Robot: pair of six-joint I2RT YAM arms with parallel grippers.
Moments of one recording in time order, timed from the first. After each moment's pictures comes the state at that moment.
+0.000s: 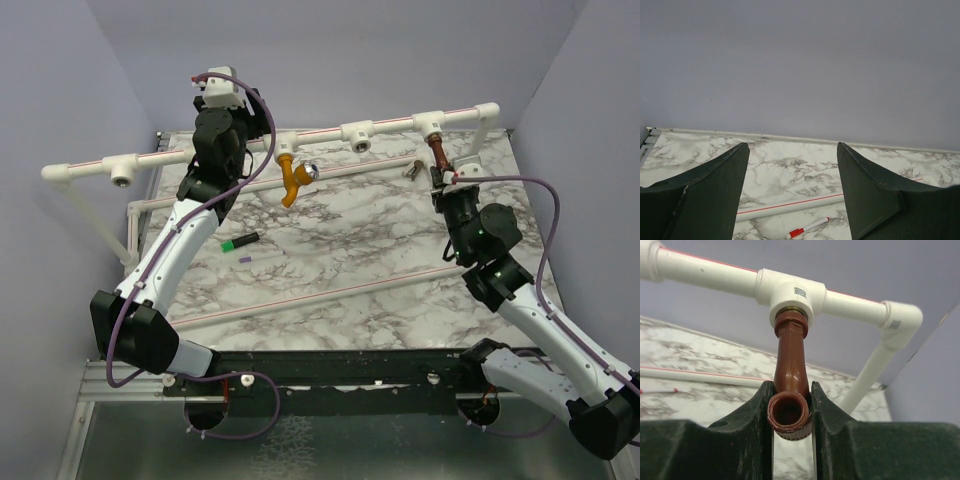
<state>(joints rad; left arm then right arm) -0.34 1.42 1.38 0.10 -0.30 -0.16 0.55 0.90 0.80 0.30 0.39 -0.44</state>
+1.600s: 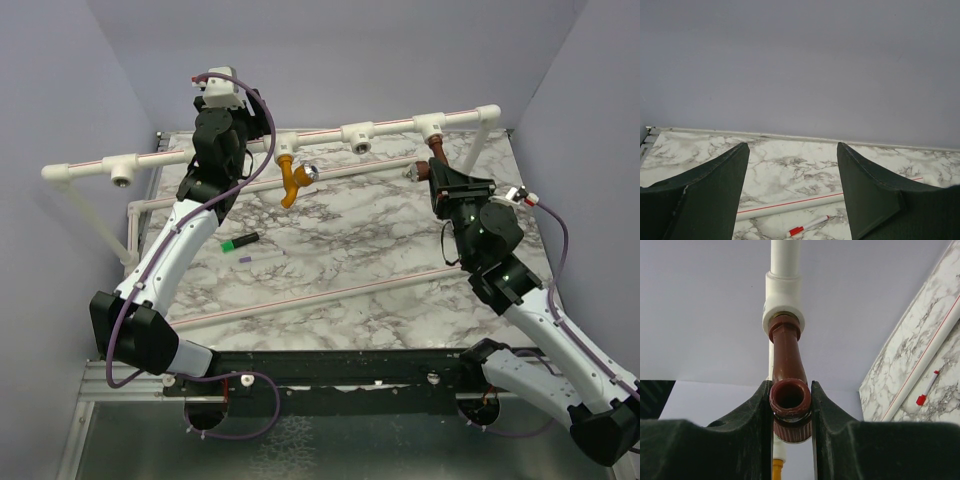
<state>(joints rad) -0.34 1.42 1.38 0.09 -0.29 -0.16 0.54 0.86 0.81 0.12 0.51 1.43</state>
